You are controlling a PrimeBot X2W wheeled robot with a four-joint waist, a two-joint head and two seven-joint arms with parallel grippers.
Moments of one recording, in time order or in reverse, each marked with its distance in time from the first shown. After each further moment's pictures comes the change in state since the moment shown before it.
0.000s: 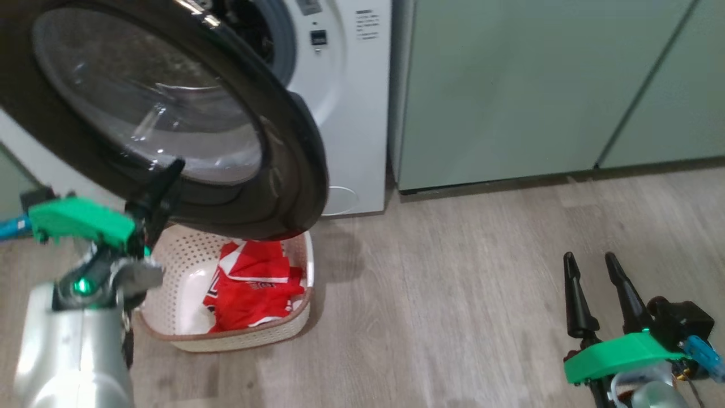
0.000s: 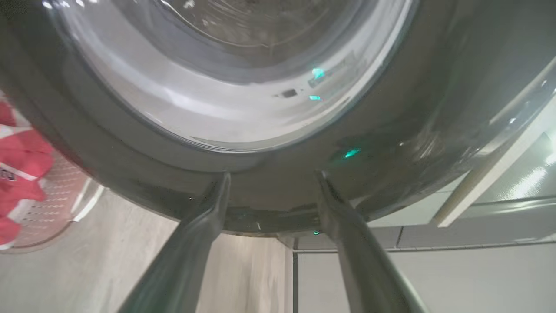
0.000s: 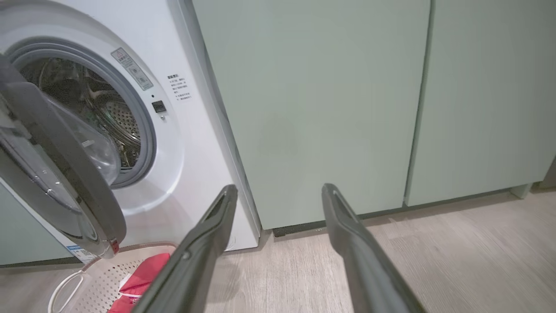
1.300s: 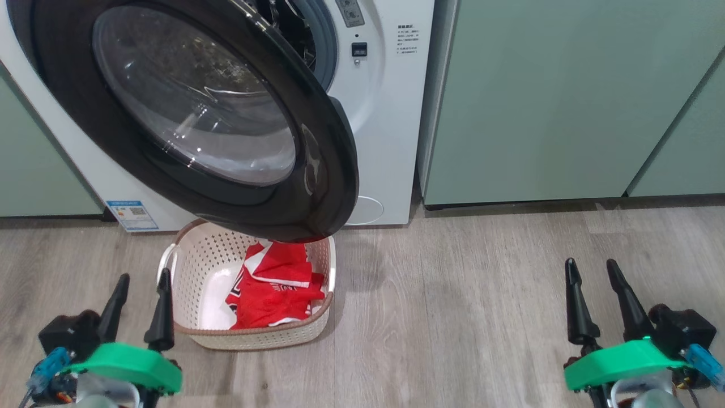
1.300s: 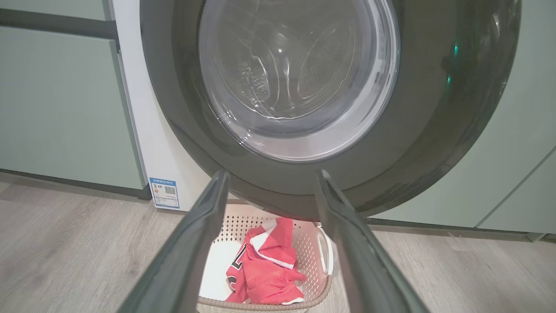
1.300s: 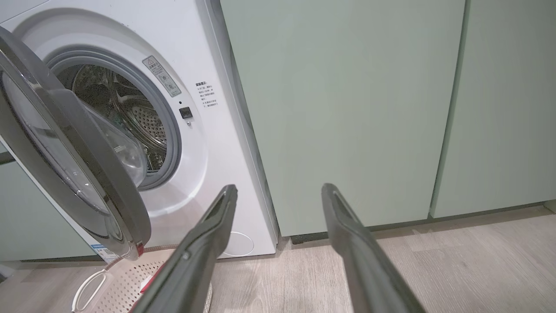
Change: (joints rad) left arm 0.459 0.132 -0.298 -0.234 0.788 -0.001 -0.862; right arm 0.021 0.016 -0.012 -0.019 0.000 0.000 0.000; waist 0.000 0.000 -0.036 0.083
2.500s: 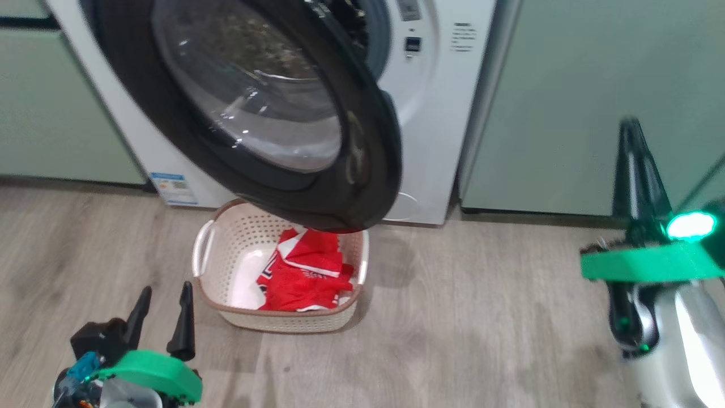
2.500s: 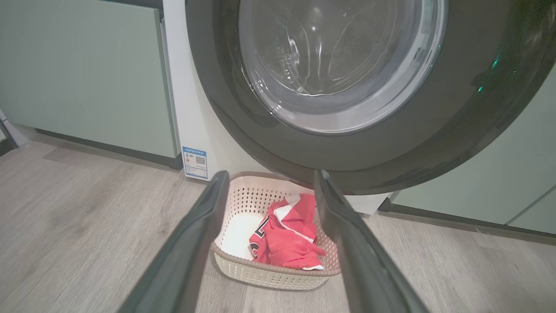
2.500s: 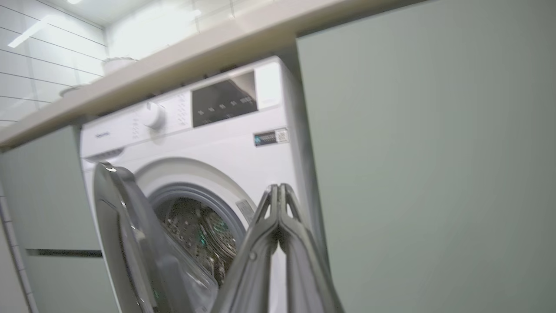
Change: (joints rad) left arm 0.000 -0.074 0.026 0.064 0.098 0.000 0.000; right arm -0.228 -0.022 -0.002 -0.192 0.054 0.000 0.000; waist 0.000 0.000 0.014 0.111
